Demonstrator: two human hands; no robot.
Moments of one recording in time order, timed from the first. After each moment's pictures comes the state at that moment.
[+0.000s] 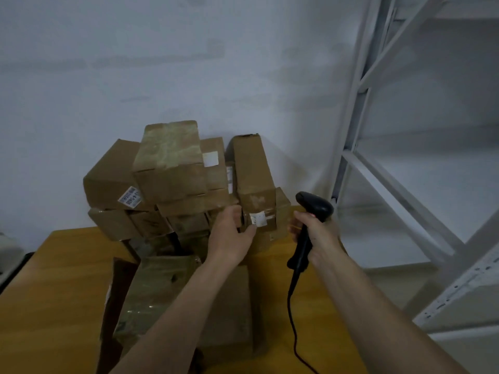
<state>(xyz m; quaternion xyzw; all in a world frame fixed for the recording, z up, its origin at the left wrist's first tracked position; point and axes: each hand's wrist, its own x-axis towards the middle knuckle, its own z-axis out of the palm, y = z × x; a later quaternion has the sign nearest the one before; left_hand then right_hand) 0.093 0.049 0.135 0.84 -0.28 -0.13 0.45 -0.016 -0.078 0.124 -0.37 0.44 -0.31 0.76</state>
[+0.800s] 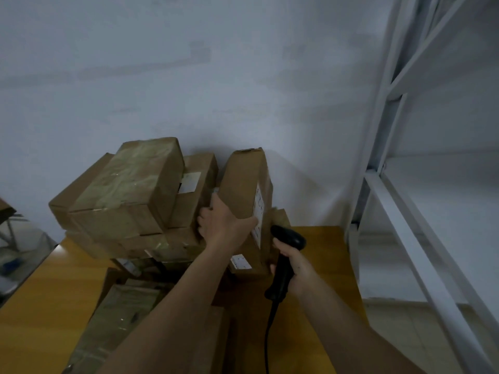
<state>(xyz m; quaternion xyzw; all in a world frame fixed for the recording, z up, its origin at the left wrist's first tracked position) 0.143 -0.094 0.152 0.94 -0.10 -0.08 0.31 0.046 -0.186 0.059 -0.28 0.44 -0.08 0.85</state>
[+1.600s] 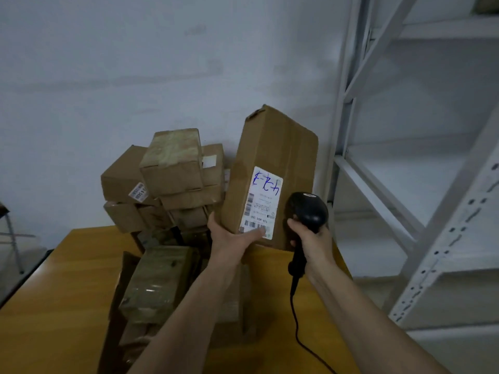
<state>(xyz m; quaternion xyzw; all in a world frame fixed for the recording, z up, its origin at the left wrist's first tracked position) 0.032 0.062 0.125 0.72 -0.13 -0.23 0.64 -0.078 -0.051 0.121 -0.44 0.36 -0.35 0.74</state>
